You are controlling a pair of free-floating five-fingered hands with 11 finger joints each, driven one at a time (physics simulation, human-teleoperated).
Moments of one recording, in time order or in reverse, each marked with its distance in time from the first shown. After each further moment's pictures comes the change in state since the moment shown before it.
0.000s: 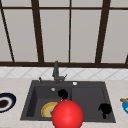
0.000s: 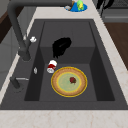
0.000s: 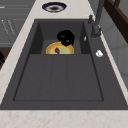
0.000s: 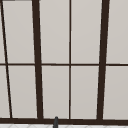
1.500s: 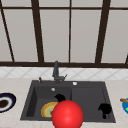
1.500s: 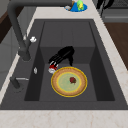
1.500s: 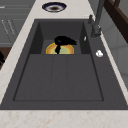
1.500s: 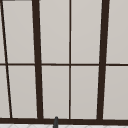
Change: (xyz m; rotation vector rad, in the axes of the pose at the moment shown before) left hand 0.008 -0.048 0.031 -0.055 -0.124 0.178; right hand 0.000 0.000 0.000 0.000 0.000 0.000
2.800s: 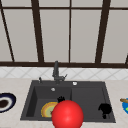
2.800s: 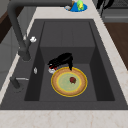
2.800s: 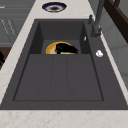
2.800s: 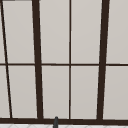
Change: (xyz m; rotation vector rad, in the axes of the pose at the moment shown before) left hand -0.013 -0.056 -0.001 0.014 -0.264 0.009; right hand 0.000 0.000 0.000 0.000 0.000 0.000
